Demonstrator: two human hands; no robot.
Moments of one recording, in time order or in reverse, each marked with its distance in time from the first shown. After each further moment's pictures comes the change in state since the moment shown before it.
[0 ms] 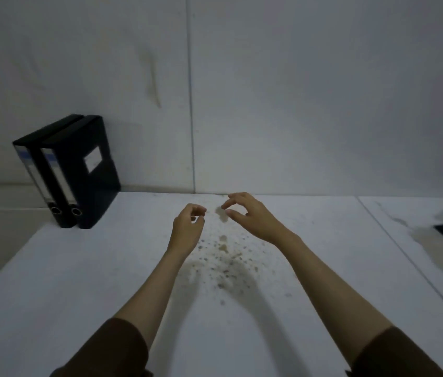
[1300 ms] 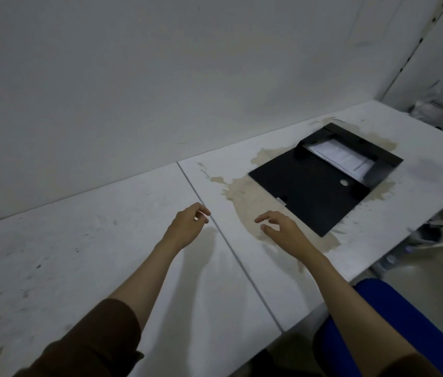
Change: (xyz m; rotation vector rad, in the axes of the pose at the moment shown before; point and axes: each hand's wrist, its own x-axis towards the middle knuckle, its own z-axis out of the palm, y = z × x) left_hand -0.010 0.123 0.536 0.322 -0.762 0.080; right_hand -0.279 0.409 -0.324 0.124 0.362 0.676
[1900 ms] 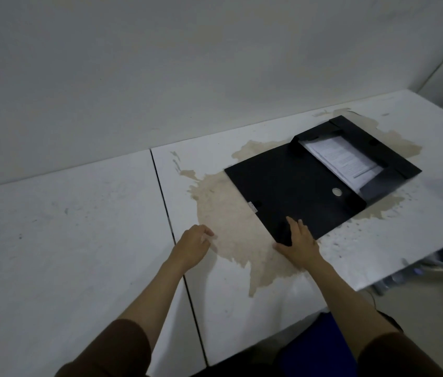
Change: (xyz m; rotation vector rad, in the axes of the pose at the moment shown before) left_hand 0.047 0.035 0.148 0.098 -0.079 -0.136; right_hand 0.064 0.149 -0.098 -0.467 -0.118 0.300
